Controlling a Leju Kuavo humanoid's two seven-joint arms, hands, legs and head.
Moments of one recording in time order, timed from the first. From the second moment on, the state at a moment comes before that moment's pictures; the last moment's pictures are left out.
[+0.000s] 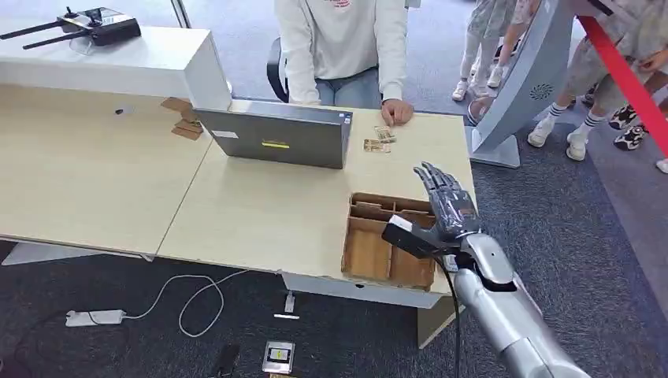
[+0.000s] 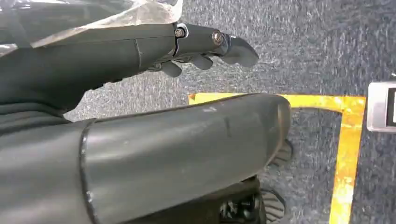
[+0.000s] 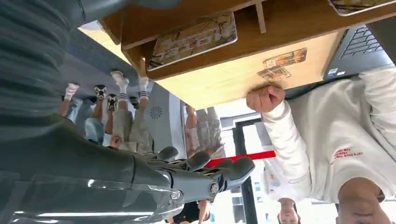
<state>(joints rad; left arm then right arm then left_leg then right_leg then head) -0.33 -0.21 1.53 -0.05 -1.48 0.38 0.09 -0.65 -0.09 0.63 -0.86 0.91 -0.19 -0.15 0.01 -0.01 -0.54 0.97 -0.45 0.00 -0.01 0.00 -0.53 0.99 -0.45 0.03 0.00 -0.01</state>
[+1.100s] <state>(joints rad) -0.33 -0.19 1.53 -0.05 -1.50 0.31 0.09 -0.65 -0.07 0.64 -0.82 0.92 -0.13 -0.16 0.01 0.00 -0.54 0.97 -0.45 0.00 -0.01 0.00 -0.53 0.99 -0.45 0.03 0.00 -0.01</state>
